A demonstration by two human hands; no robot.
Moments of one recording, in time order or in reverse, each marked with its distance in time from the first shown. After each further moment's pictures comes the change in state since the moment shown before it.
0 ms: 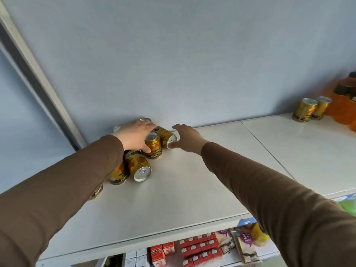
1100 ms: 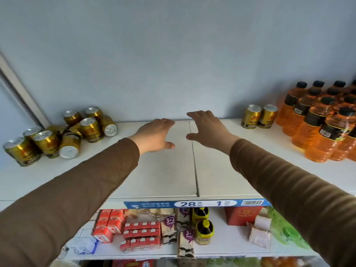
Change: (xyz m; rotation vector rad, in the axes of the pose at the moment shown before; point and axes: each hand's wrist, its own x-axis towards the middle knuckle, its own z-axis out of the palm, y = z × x) left_hand 0.059 0.345 -0.052 -0.194 0.155 -0.082; right_hand -0.143 0.254 -0.206 -0.235 0.098 -0.236
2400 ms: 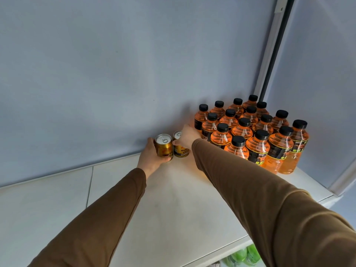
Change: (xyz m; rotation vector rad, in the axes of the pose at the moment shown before) left_hand 0.286 0.223 0.123 -0.831 0.123 -0.102; right_hand 0.057 0.319 -0.024 0.135 -0.011 0.661
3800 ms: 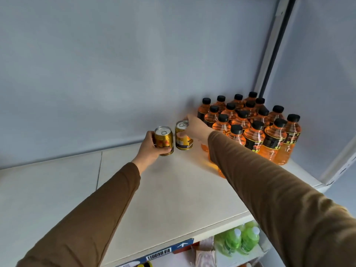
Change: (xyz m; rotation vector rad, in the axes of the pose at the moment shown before) left_hand -0.062 0.016 -0.029 -0.381 -0.009 -0.010; right_hand -0.062 -0.003 -0.033 0.299 -0.117 -0.096
